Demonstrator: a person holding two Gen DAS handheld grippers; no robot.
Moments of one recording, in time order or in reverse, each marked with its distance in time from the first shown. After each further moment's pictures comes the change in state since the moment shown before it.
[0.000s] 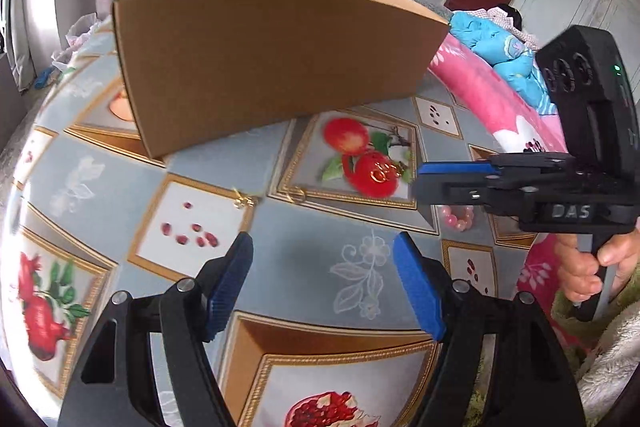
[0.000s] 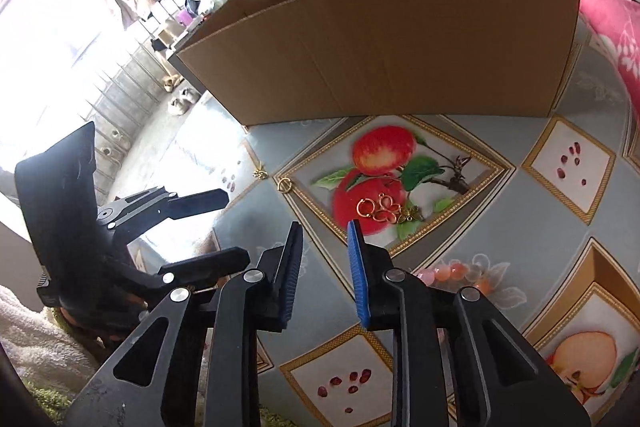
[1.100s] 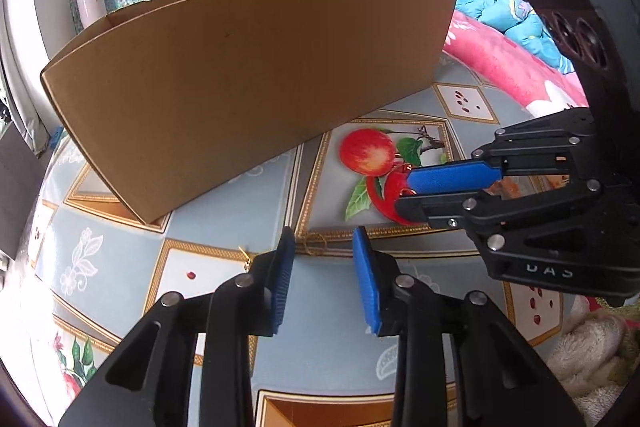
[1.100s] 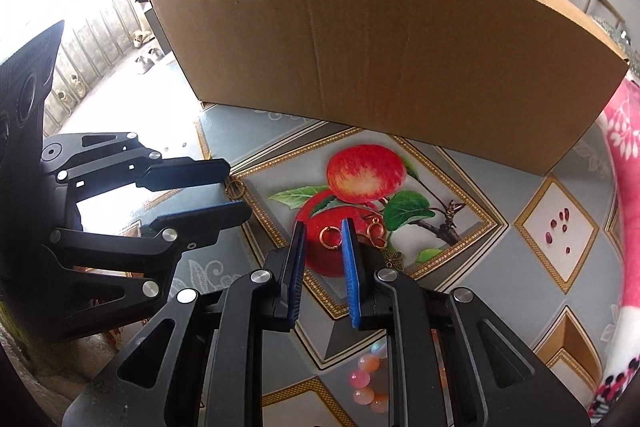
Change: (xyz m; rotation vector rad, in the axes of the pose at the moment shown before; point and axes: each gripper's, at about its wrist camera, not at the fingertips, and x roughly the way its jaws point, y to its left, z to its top) left arm 0.035 -0.009 0.021 0.194 -0.020 0.159; right arm 0.039 0.027 0.007 -0.216 -0.008 -0.237
